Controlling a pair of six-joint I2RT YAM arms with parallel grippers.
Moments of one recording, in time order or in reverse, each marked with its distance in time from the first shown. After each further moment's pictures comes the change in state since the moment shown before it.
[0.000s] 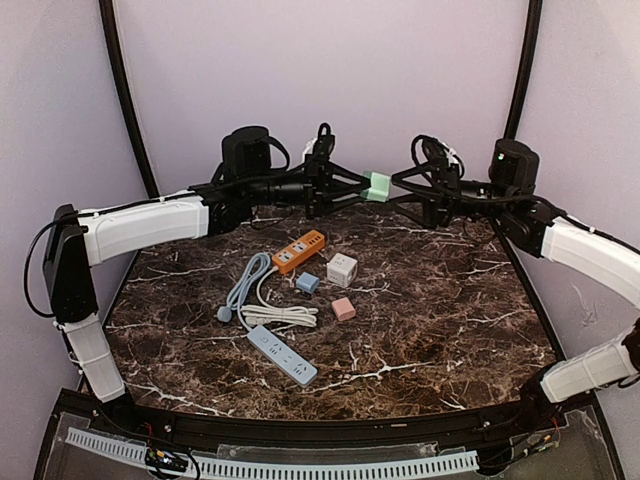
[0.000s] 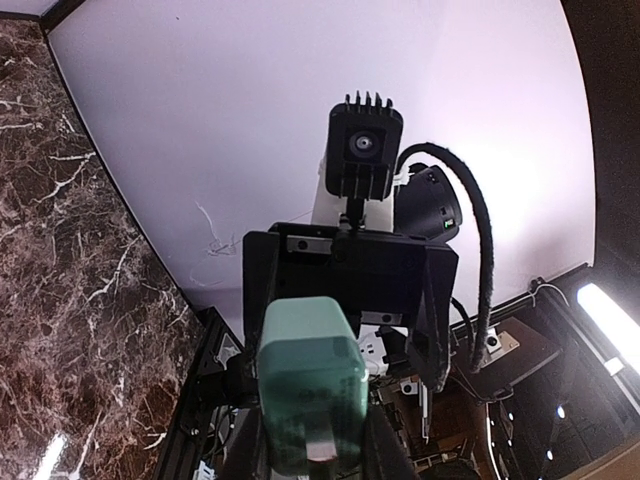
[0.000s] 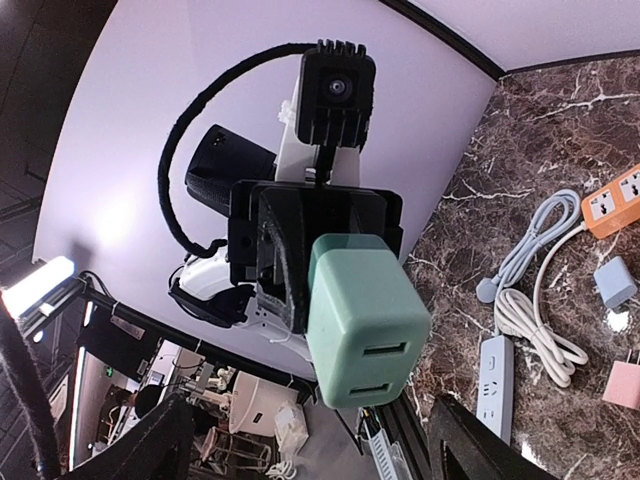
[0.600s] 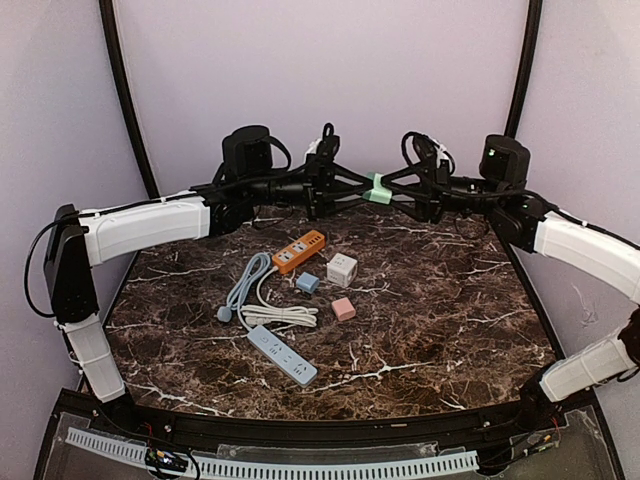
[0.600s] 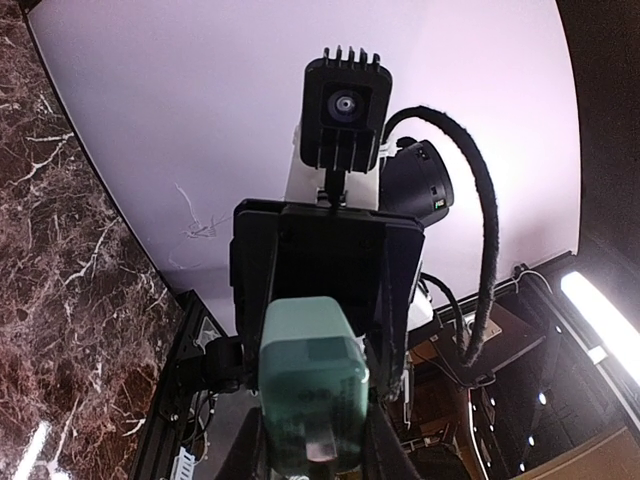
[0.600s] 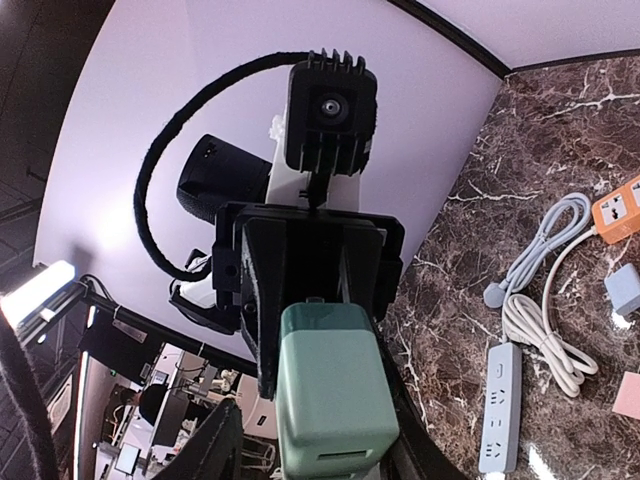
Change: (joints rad) left arm -0.010 0.006 0.005 0.035 0.050 -0.055; right arm 0.042 0.053 0.048 0.014 0.024 0.016
